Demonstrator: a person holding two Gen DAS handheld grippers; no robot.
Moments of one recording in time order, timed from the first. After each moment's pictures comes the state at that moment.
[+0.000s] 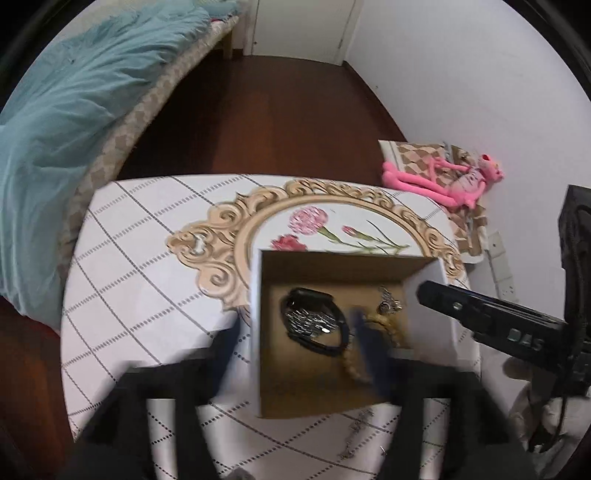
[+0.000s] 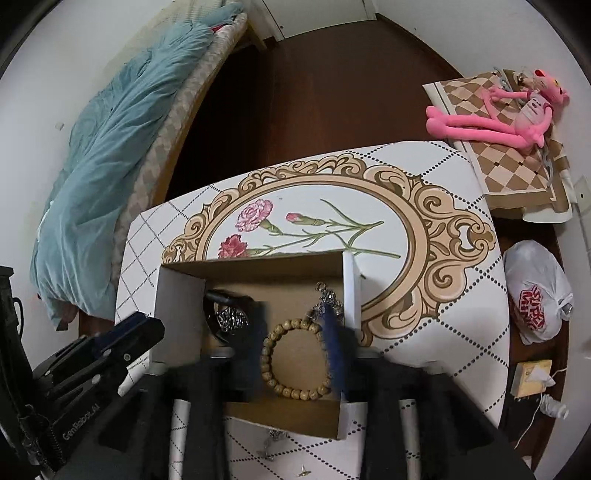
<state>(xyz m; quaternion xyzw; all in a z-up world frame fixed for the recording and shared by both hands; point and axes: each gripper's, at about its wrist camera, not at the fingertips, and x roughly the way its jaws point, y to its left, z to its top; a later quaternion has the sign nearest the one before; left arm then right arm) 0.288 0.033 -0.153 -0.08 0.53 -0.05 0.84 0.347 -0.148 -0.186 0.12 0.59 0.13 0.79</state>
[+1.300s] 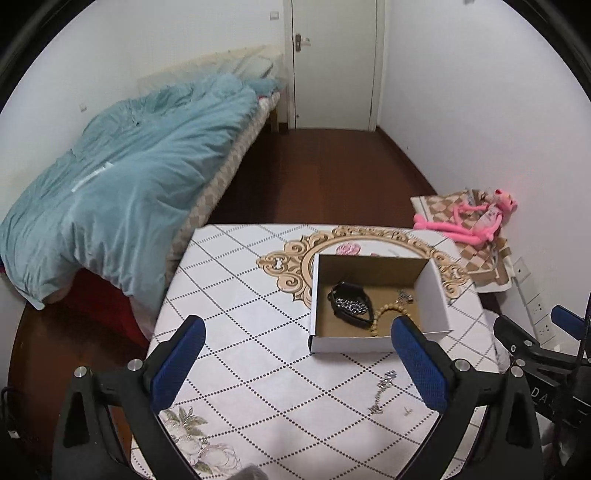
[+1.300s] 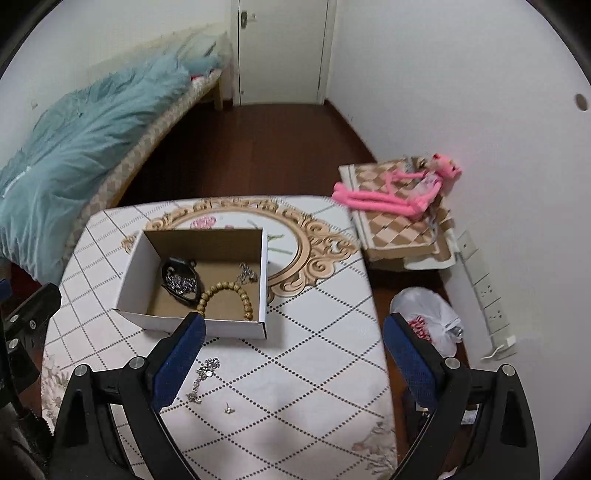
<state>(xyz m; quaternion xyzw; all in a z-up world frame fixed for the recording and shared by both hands) 0.153 0.034 -0.072 -0.02 0.40 0.05 0.91 0.193 -0.155 -0.091 -0.03 0.45 -0.02 0.89</state>
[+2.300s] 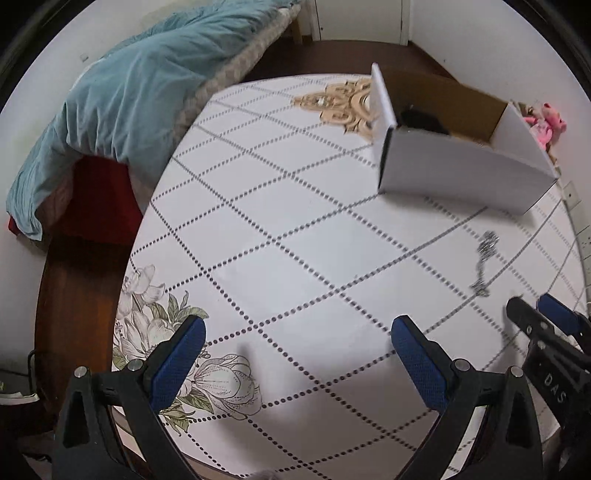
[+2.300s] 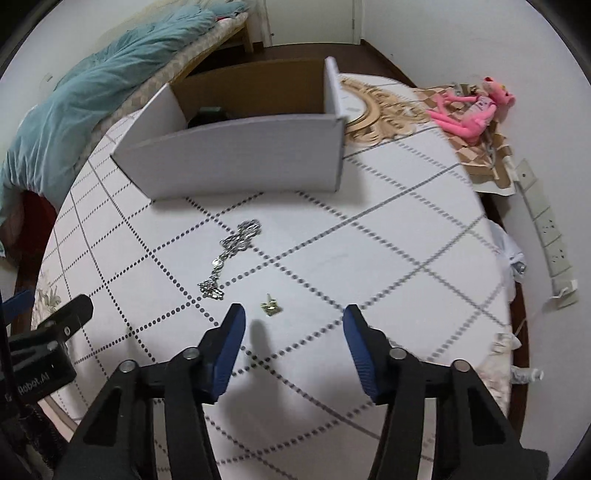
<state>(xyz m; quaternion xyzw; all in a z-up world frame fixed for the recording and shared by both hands) 0.125 0.051 -0.220 0.01 0.56 0.11 0.82 0.147 -0.124 -0.245 0.00 0.55 0.06 0.83</state>
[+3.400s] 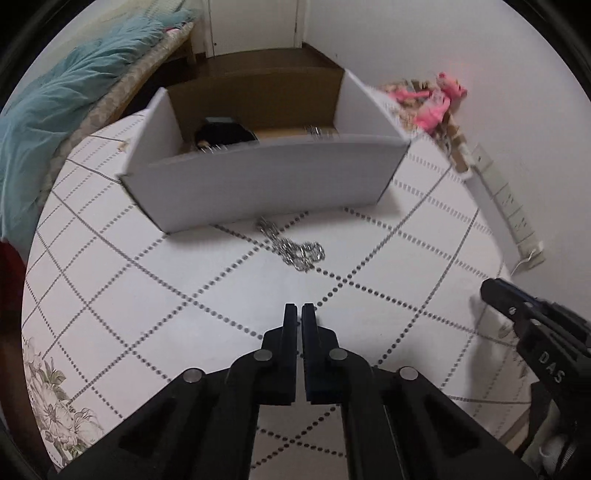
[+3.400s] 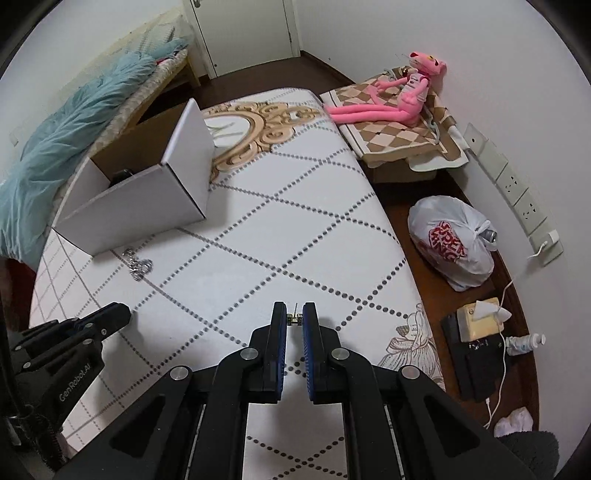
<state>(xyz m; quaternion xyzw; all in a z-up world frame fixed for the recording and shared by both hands) 0.154 -0.051 -0.223 0.00 0.53 -0.09 0.84 0.143 -0.226 -0.232 0.08 0.52 -0.02 0.85</state>
